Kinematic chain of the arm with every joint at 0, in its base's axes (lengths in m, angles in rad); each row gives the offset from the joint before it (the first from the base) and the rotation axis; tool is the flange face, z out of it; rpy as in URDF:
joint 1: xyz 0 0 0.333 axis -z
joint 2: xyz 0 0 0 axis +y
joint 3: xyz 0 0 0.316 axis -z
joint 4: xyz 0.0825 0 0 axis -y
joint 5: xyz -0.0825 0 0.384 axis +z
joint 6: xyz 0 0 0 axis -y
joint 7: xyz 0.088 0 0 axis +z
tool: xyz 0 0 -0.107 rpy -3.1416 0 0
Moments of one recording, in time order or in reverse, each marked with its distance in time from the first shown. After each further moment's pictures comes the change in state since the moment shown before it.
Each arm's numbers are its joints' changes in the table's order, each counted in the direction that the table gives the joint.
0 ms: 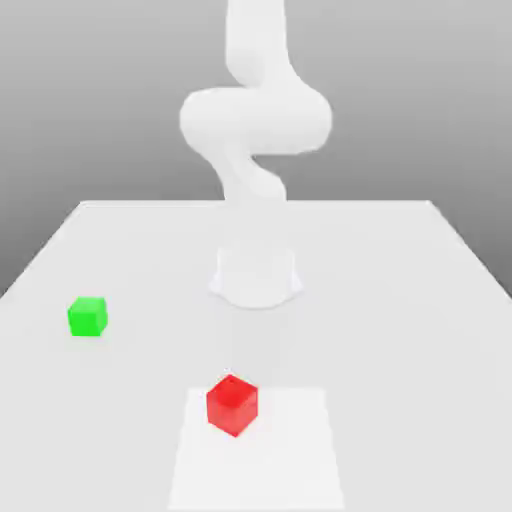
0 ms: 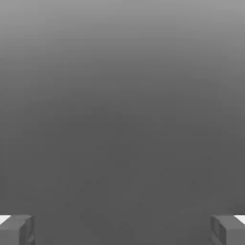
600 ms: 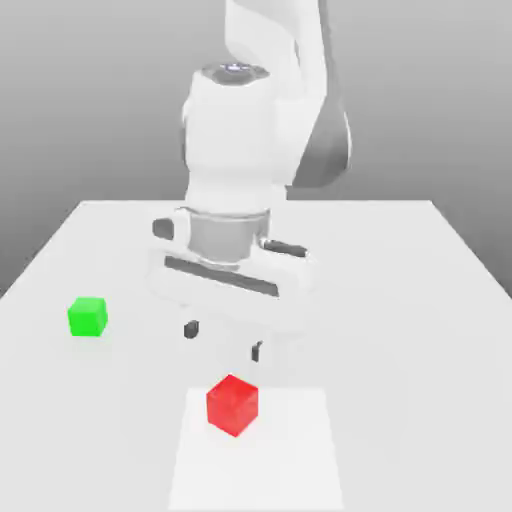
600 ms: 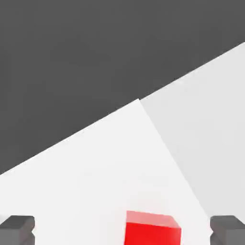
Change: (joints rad) arm 0.173 0.674 -0.092 -0.468 0.013 0.447 -0.448
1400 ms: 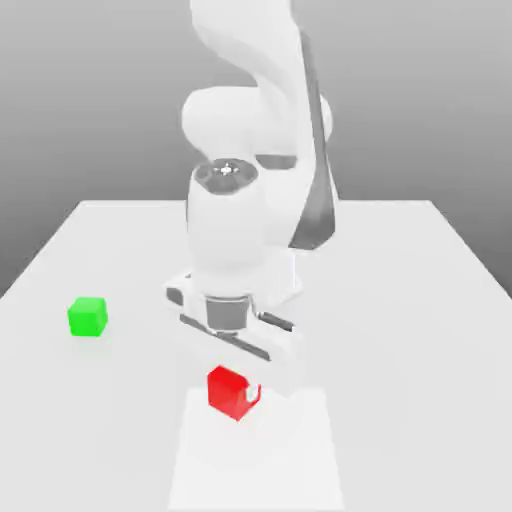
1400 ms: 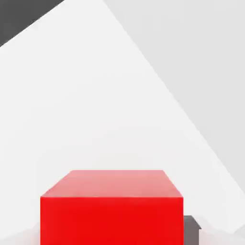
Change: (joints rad) arm -0.034 0.048 0.035 -0.013 0.002 0.038 -0.017
